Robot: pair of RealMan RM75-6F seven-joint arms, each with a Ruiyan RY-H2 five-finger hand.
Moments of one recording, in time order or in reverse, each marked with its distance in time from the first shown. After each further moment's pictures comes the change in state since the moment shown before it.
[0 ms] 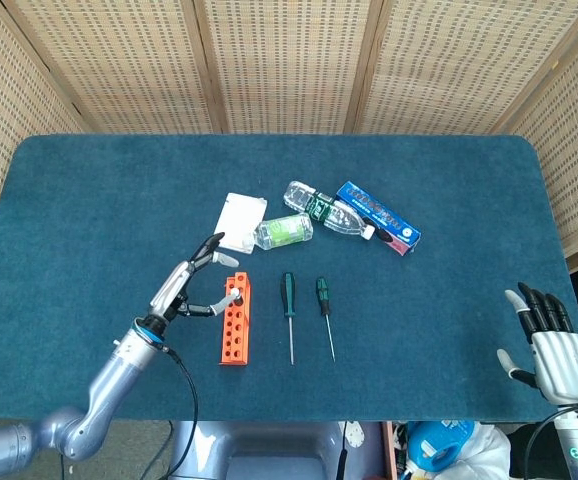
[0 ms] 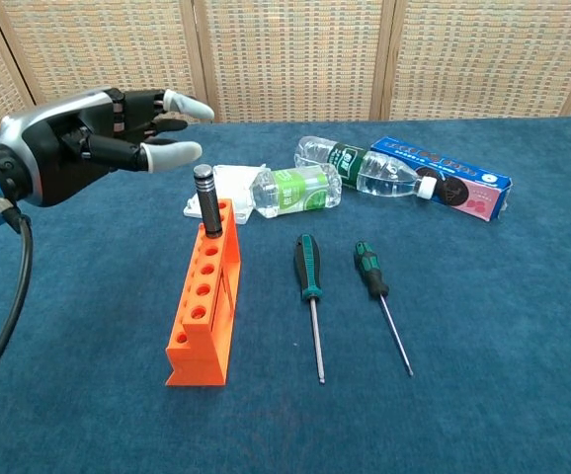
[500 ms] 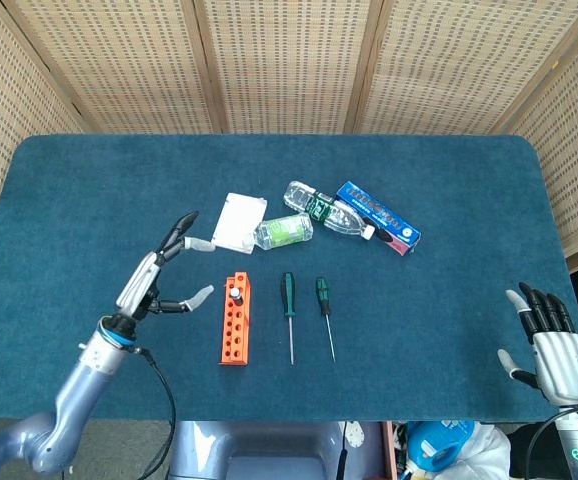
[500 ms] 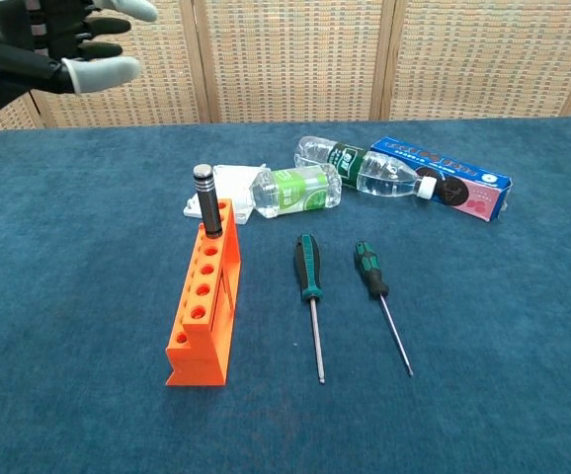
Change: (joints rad) left arm 0.066 0.139 0.007 -0.110 0.150 0.179 0.095; right arm -0.003 0.003 0.000 0.001 -0.007 0.009 0.006
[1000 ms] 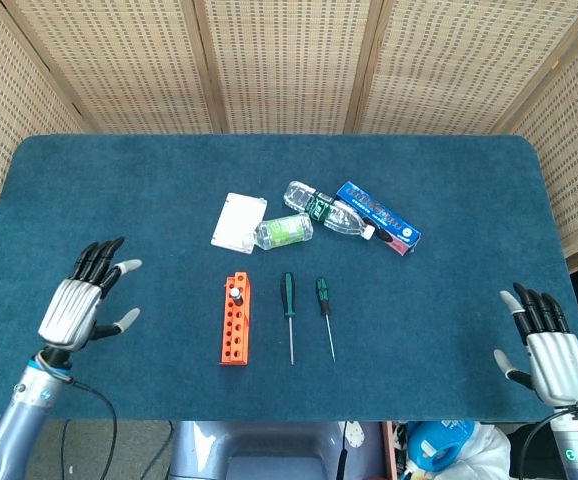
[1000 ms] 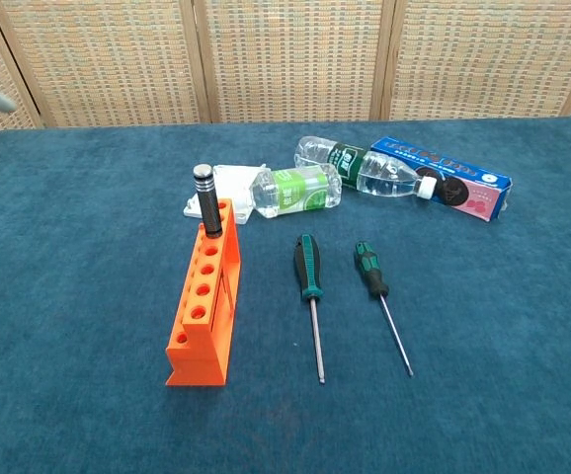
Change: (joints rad) left arm 0.205 0.104 0.173 0.104 0.087 0.201 0.647; right arm 0.001 -0.018 -0.003 0.003 -0.020 0.014 -0.053
